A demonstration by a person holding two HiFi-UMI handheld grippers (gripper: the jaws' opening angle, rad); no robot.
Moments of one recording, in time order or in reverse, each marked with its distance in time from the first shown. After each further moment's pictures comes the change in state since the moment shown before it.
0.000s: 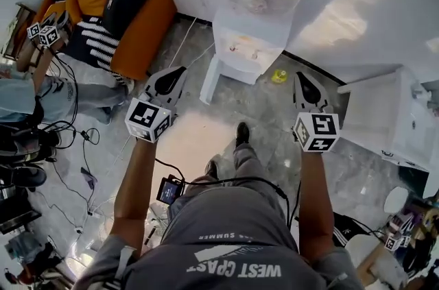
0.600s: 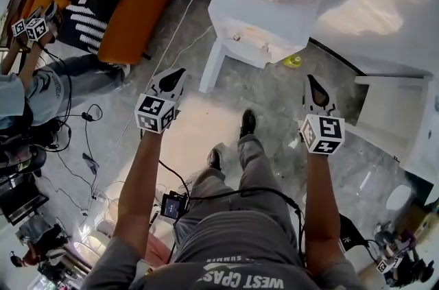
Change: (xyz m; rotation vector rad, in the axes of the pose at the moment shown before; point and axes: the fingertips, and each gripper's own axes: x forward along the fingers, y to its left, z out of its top) left arm 0.091 0.051 -0.201 -0.158 0.296 0.063; right arm 0.099 -0.052 -0.141 0.077 0.162 -0.013
